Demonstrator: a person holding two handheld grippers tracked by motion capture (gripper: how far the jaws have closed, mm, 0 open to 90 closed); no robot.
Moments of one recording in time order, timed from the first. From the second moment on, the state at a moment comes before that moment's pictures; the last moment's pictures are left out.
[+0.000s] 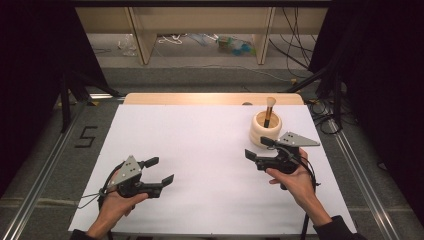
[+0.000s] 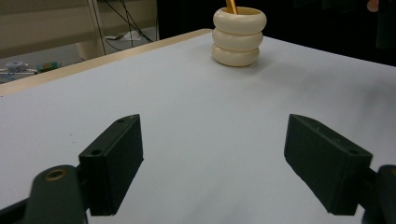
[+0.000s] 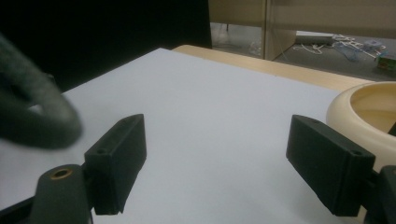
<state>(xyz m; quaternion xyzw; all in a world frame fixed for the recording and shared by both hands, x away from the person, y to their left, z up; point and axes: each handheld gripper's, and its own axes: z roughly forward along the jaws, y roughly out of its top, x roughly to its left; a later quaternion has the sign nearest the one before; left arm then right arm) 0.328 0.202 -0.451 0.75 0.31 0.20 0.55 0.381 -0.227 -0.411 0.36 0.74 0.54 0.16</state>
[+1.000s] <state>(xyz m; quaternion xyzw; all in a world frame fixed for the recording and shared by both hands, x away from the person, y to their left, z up) 0.329 0.202 -0.451 0.75 0.31 0.20 0.55 0.351 -0.223 -0.428 0.33 0.75 0.54 0.16</state>
